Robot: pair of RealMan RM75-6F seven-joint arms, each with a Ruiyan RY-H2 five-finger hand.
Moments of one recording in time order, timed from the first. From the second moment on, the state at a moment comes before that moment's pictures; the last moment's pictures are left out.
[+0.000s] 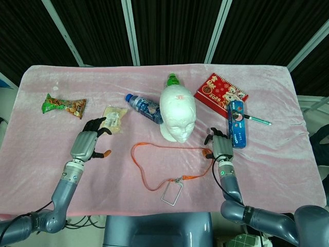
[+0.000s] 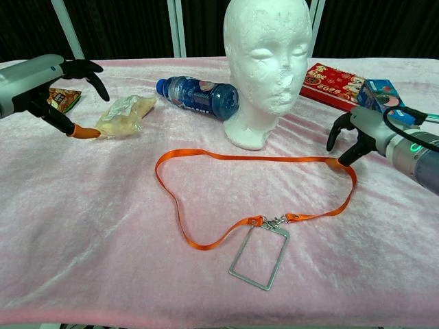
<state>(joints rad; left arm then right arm) -0.59 -1.51 -0.18 -1.56 1.11 1.14 0.19 0.71 -1.72 0.26 -1.36 -0.61 1.06 -0.41</state>
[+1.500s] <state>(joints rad) -0.71 -1.68 -0.26 -1.39 0.93 0.95 0.26 0.70 -1.76 0.29 -1.31 -0.64 1.01 -0.41</state>
